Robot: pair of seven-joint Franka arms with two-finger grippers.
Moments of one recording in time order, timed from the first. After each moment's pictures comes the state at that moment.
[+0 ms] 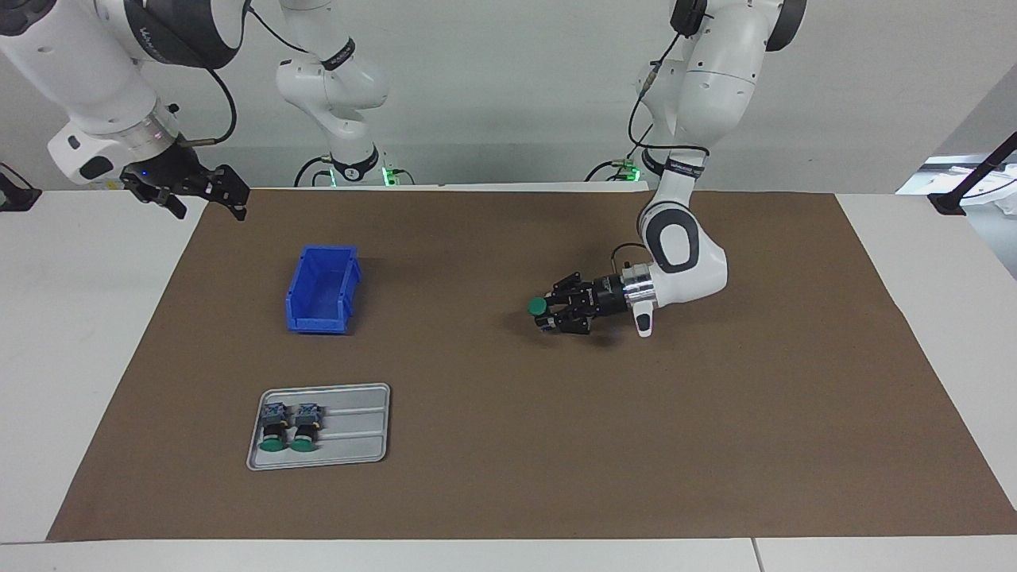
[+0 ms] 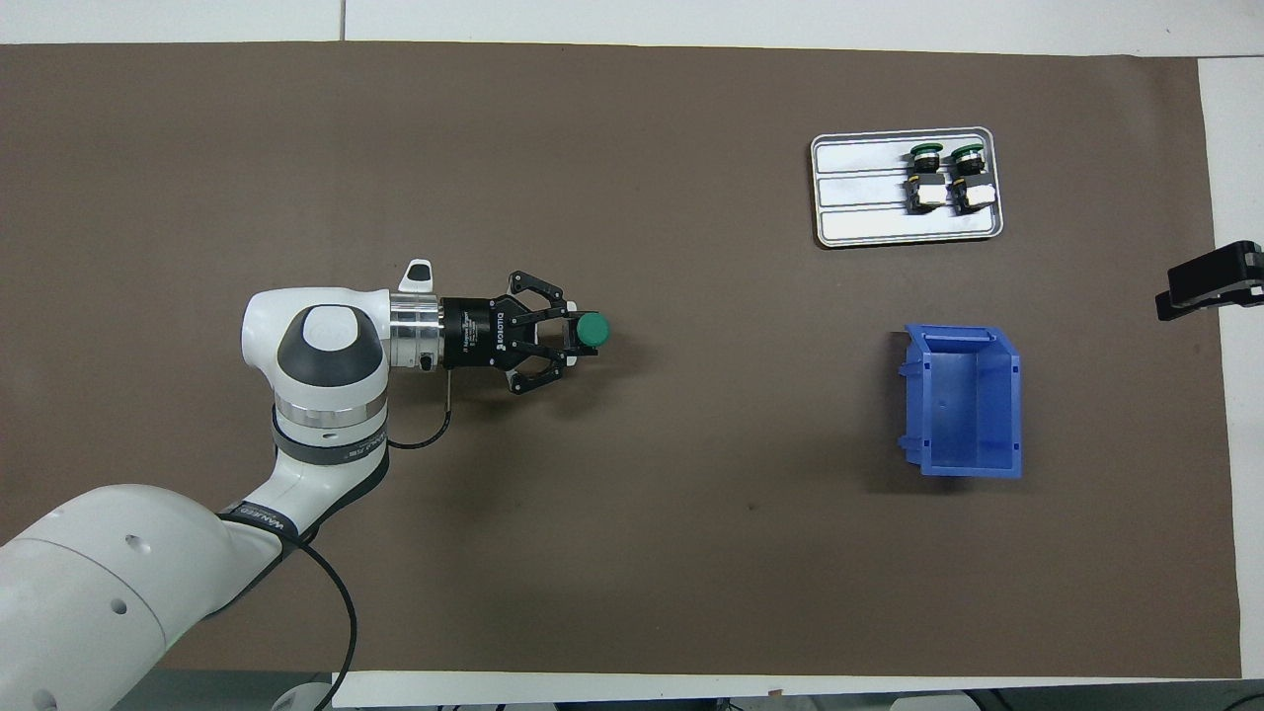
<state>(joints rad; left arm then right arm) -0.35 0.35 -0.09 -2.13 -1.61 2.11 -0.57 -0.08 -0.01 -0.04 -1.60 -0.02 1.45 -0.06</state>
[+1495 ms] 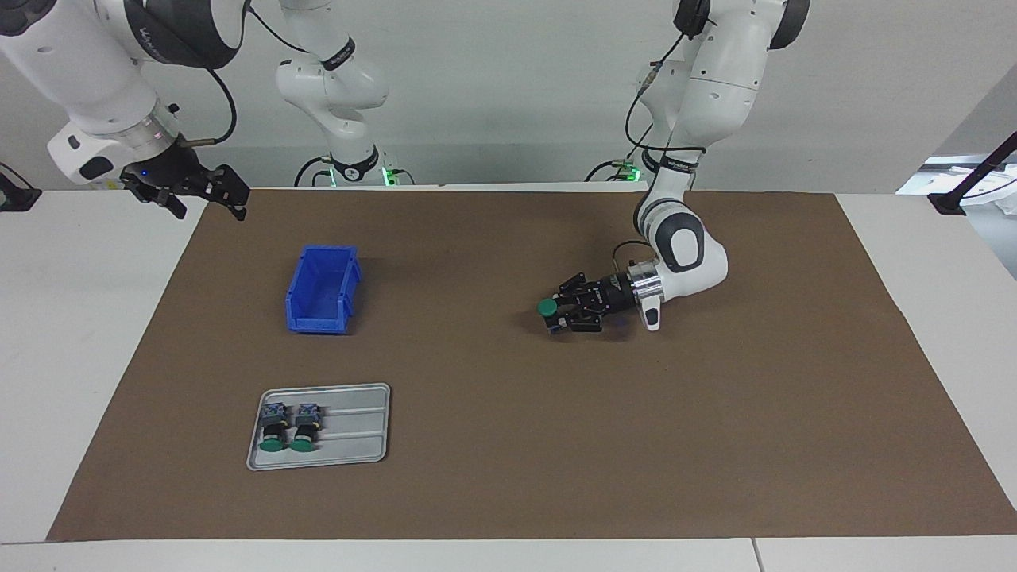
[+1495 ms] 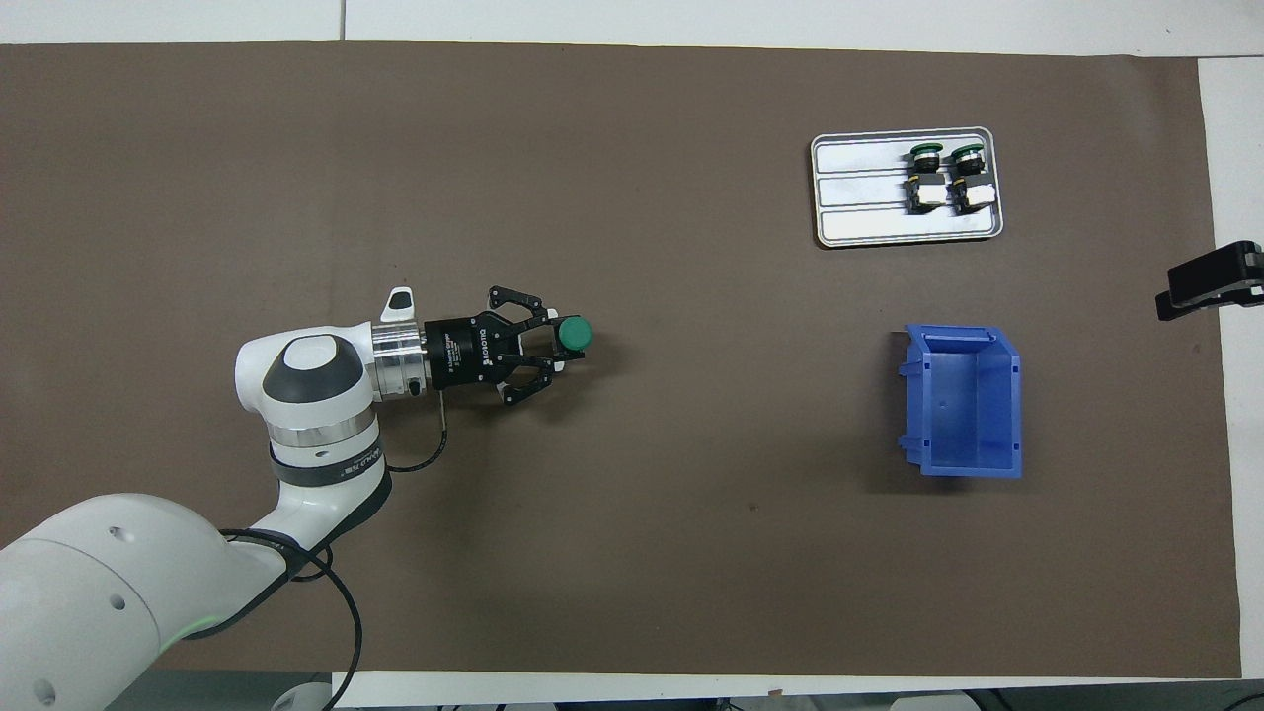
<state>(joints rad) -0.32 0.34 -0.09 -2.22 -1.80 2.08 -0.42 -0.08 -0.01 -0.04 -1.60 -0.02 1.45 -0.06</state>
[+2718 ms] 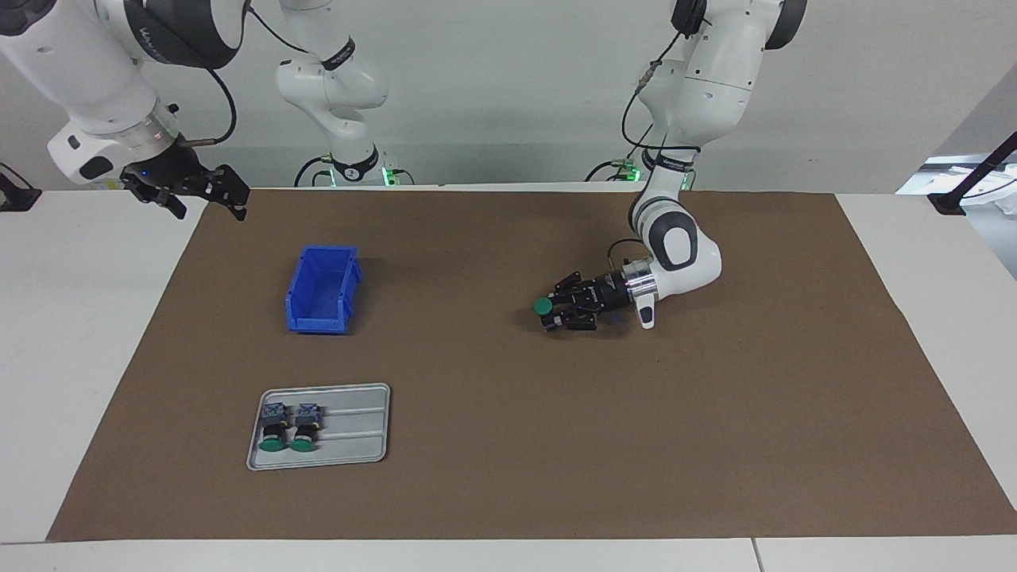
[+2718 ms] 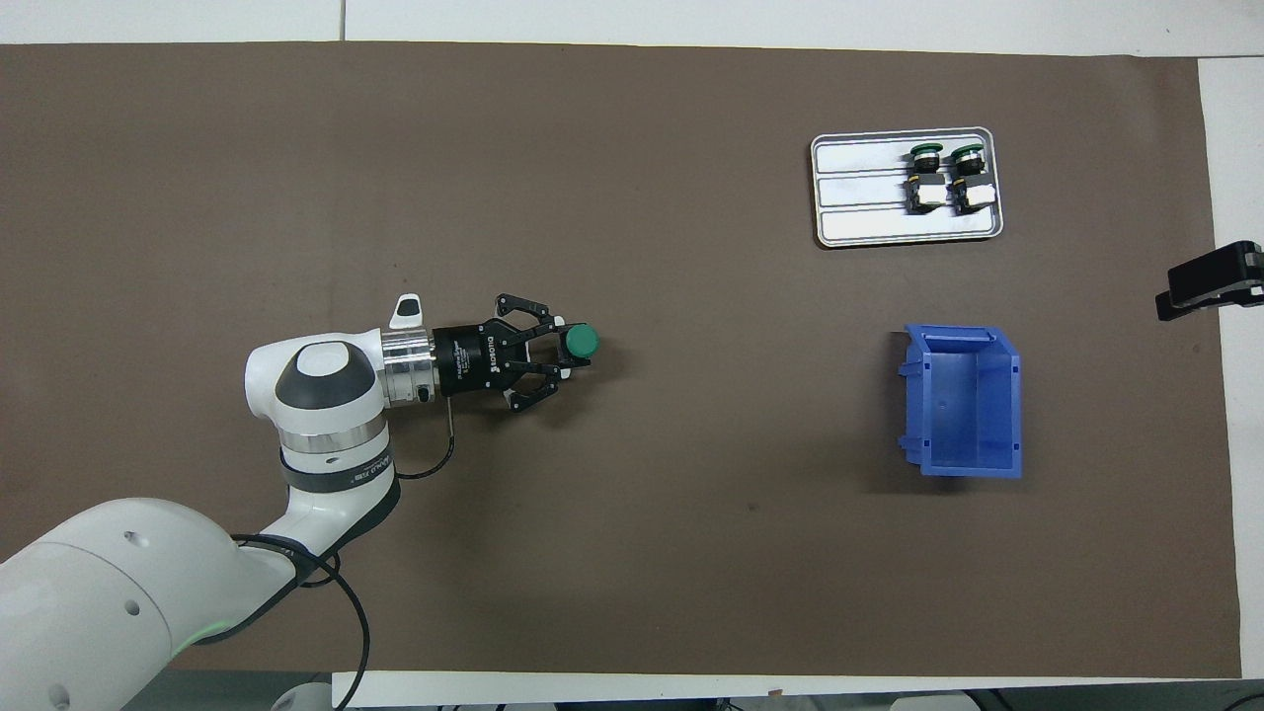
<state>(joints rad) -0.35 0.34 -0.09 -2.23 -1.81 2.11 -0.42 -0.08 -0.01 -0.04 -1.60 -0.02 1.45 -0.06</state>
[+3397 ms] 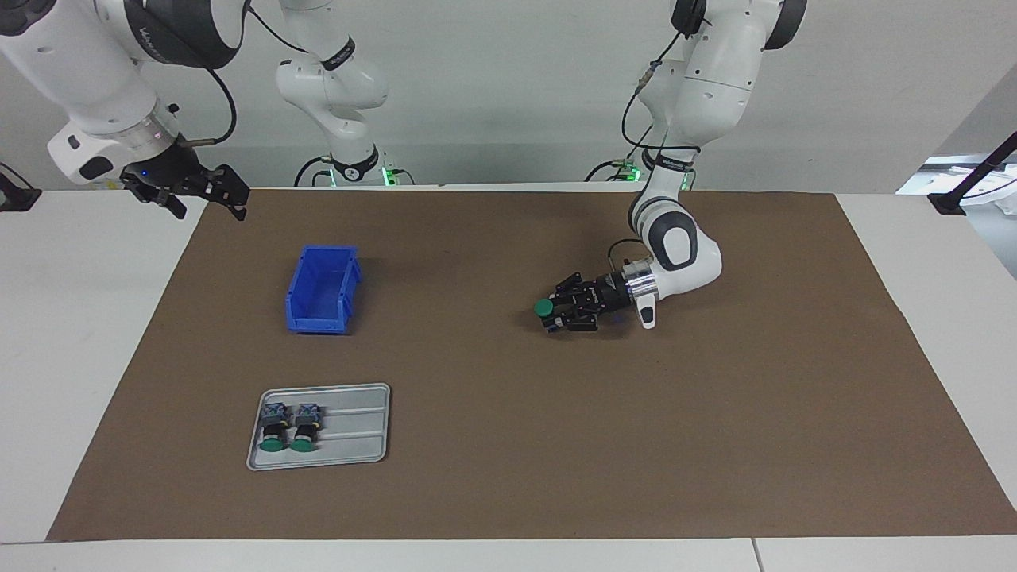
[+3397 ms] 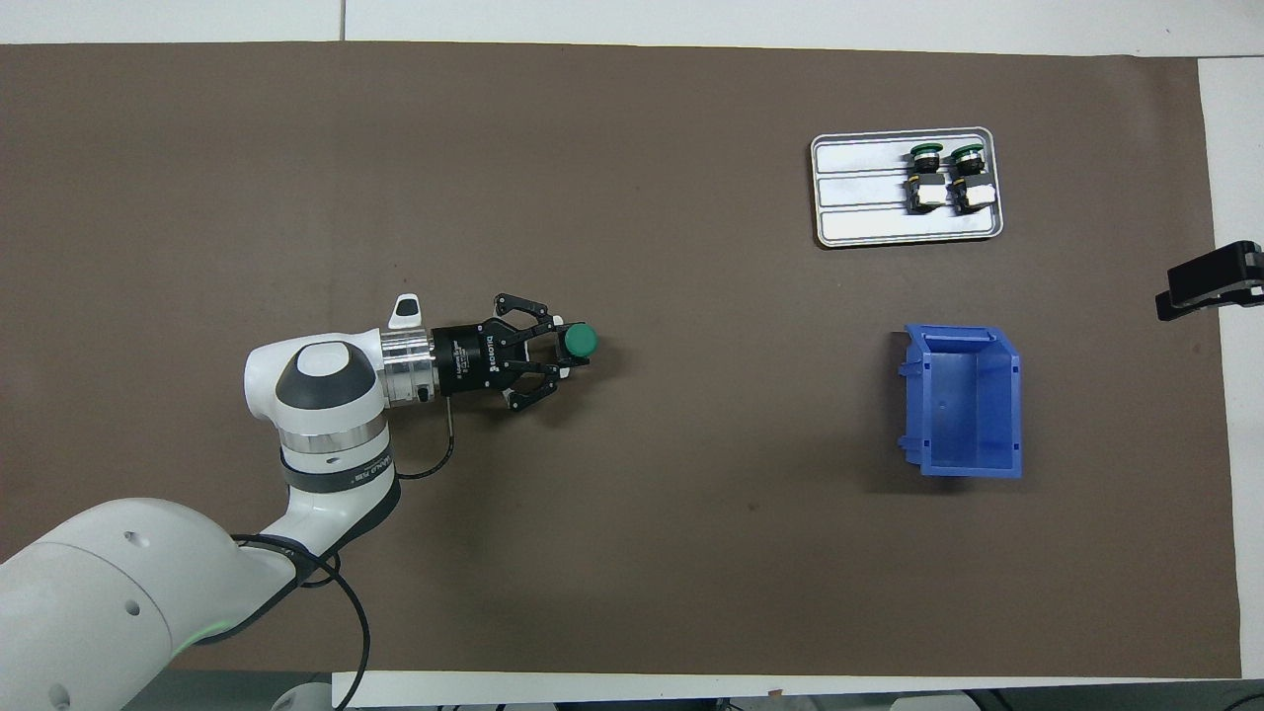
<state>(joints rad) -0.35 0.34 -0.09 -2.23 -1.81 2.12 -0.42 -0.08 -0.01 -0.04 -1.60 -0.02 1.45 -0.06</state>
